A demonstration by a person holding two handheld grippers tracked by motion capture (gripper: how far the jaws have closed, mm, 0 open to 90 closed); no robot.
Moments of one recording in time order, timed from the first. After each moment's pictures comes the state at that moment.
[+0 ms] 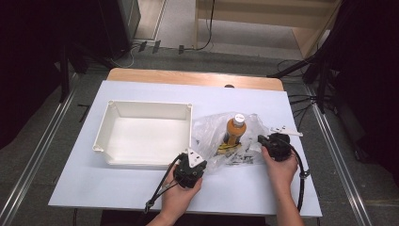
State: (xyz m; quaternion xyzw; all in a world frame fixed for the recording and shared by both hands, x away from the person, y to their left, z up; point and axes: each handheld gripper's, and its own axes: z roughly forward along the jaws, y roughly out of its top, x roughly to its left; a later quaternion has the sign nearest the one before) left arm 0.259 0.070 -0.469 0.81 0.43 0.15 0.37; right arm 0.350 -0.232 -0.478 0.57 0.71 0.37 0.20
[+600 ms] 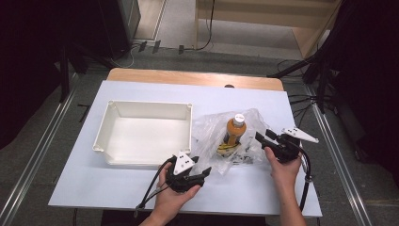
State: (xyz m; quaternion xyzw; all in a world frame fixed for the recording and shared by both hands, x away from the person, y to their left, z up) left arm 0.242 0.097 -0.455 0.78 0.38 0.14 0.48; right arm 0.329 -0.243 -0.450 0.53 0.66 0.49 0.19
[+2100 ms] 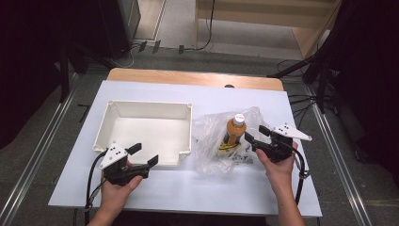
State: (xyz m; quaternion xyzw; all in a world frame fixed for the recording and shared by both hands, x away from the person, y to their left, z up) left arm 0.240 0.245 -0.425 0.72 0.44 0.20 0.51; right arm 0.319 -0.211 -0.423 0.46 0.70 0.50 0.21
